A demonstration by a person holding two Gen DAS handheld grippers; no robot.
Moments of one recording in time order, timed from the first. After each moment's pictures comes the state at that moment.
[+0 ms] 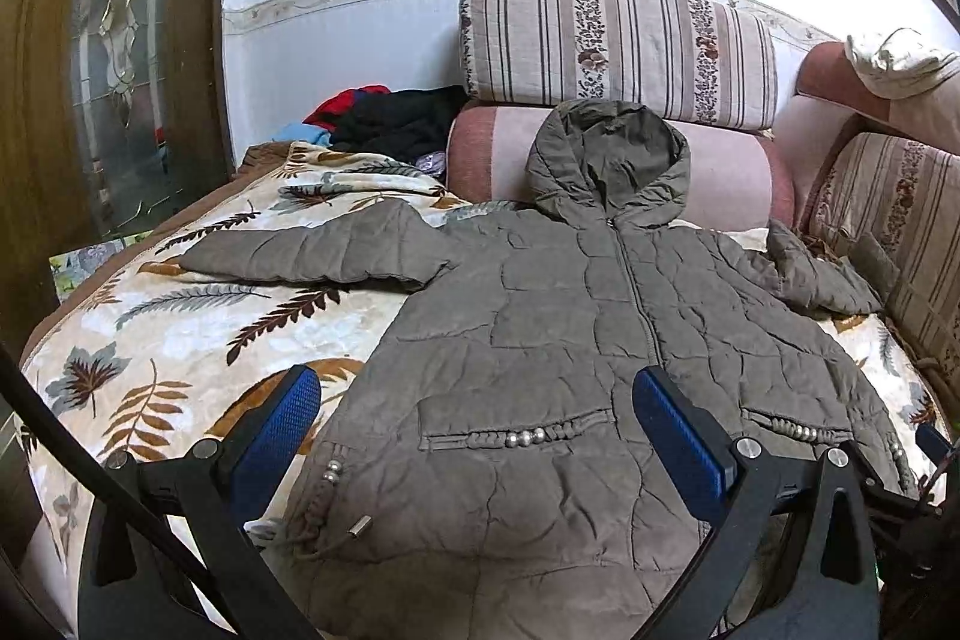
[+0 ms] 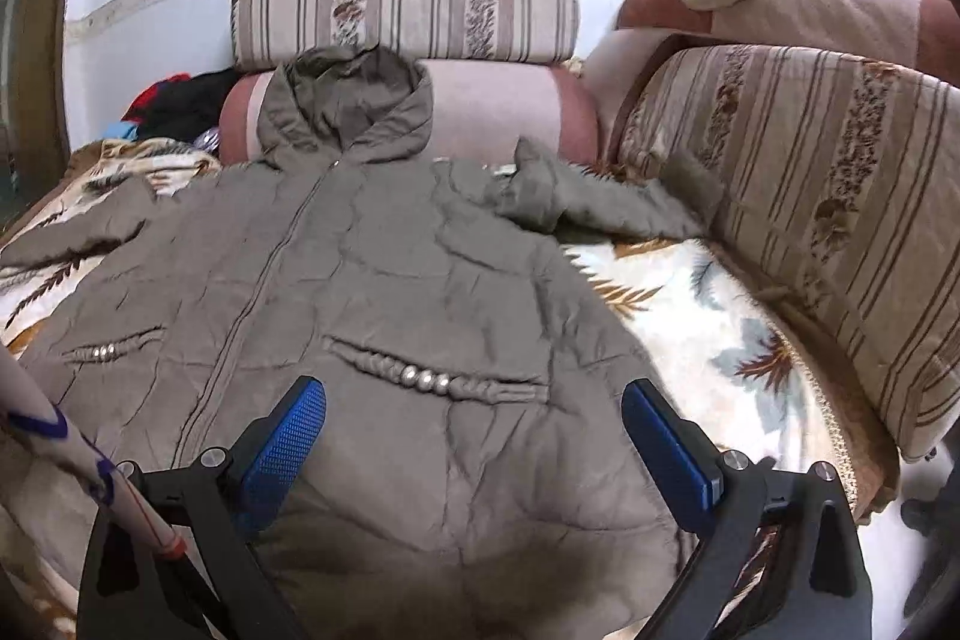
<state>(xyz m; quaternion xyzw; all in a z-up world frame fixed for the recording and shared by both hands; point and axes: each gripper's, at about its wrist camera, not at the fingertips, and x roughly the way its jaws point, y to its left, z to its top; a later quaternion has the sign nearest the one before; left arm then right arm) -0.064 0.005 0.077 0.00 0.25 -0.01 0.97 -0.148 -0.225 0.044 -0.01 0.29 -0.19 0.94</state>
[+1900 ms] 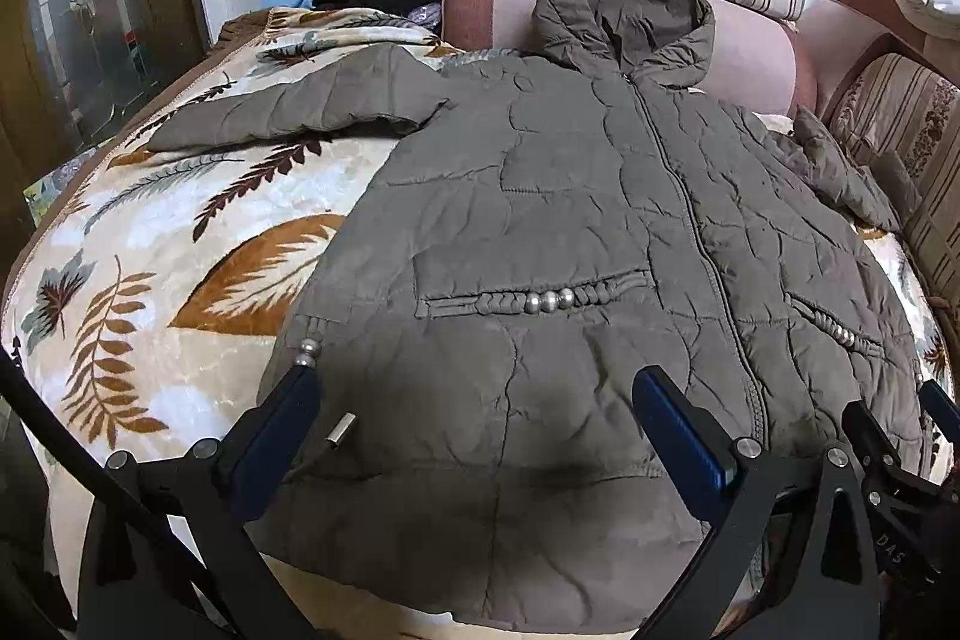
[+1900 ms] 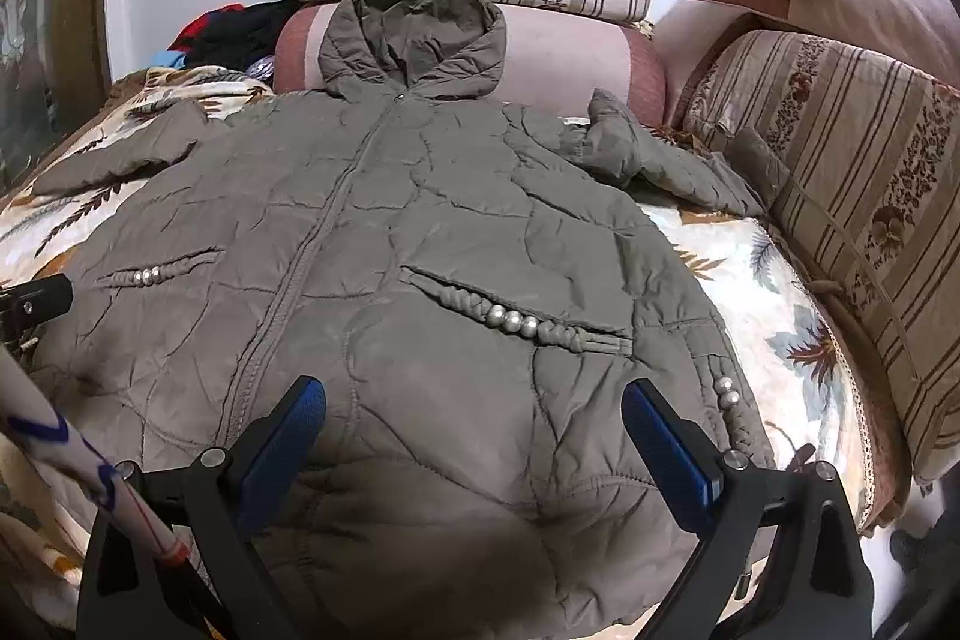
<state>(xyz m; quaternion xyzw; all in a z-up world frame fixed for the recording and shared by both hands) -0.030 0.018 0.023 0.00 0.42 -0.02 0.91 -0.136 -0.195 0.029 -0.03 0.37 -0.13 0.92</state>
